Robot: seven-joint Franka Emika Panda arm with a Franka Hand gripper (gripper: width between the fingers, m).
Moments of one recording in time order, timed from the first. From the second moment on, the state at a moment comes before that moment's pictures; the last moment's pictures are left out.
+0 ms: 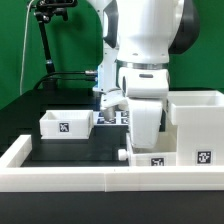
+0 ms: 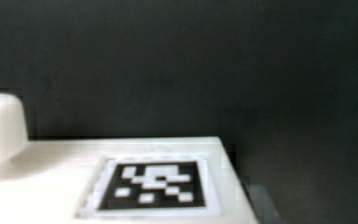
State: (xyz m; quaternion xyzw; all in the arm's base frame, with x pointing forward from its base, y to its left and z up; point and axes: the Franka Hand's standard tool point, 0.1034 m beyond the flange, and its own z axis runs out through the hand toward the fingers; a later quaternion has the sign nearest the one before) arm 0.541 0.009 0.008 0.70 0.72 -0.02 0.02
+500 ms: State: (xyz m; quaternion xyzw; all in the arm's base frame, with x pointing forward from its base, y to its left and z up) arm 0.543 0.011 0.008 0.69 0.72 -0.03 0.02
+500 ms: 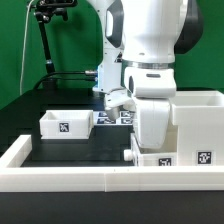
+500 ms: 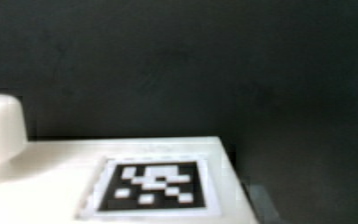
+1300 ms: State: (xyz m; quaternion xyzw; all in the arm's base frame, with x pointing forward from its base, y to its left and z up) arm 0.541 0.001 0.058 0.70 0.71 -0.02 0.04
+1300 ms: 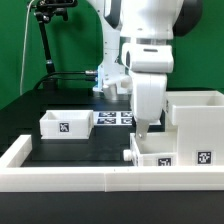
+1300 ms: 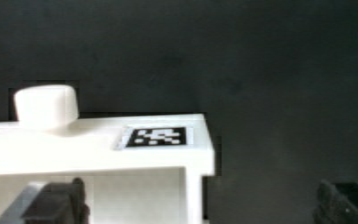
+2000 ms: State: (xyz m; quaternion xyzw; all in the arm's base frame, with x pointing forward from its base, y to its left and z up) arm 0.543 -0.060 0.070 0.68 0.73 -0.03 0.03
